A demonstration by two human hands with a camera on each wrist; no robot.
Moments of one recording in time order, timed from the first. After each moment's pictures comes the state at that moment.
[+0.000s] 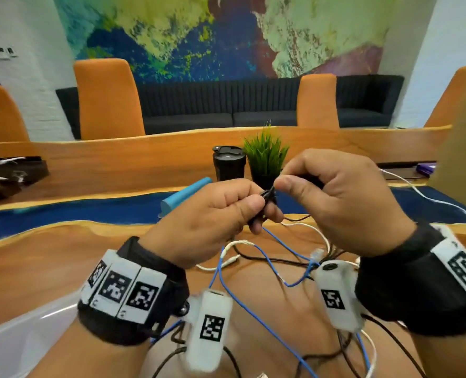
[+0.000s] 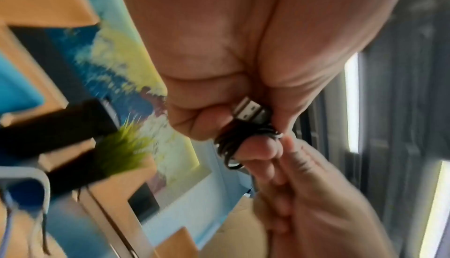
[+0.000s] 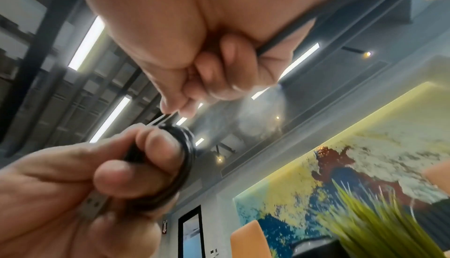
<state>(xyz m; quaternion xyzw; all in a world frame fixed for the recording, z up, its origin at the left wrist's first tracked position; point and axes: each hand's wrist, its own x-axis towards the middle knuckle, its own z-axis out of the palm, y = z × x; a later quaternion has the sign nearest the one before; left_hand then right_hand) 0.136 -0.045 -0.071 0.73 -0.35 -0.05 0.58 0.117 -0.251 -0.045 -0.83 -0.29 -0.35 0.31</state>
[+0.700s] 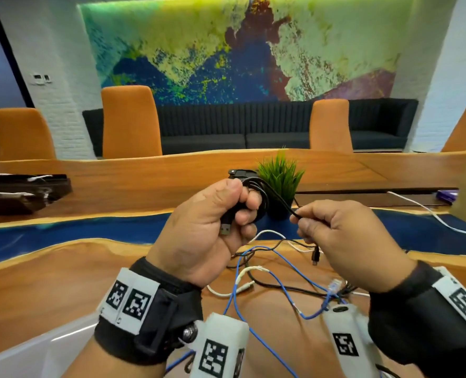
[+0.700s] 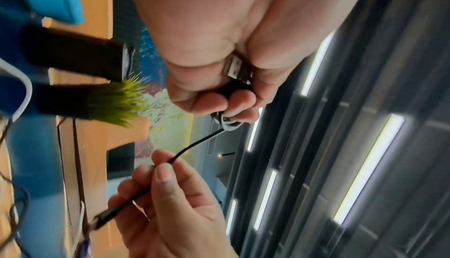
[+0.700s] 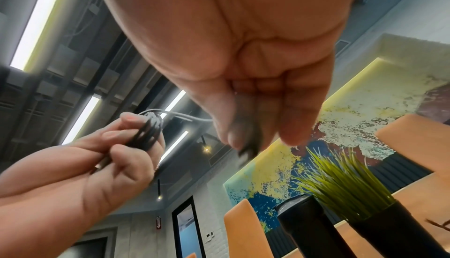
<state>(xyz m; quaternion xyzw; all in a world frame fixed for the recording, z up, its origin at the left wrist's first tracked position) 0.137 -0.043 -0.056 0.44 -0.22 -0.09 0.86 0.138 -0.250 -0.068 -0.89 -0.16 -0.20 0.39</state>
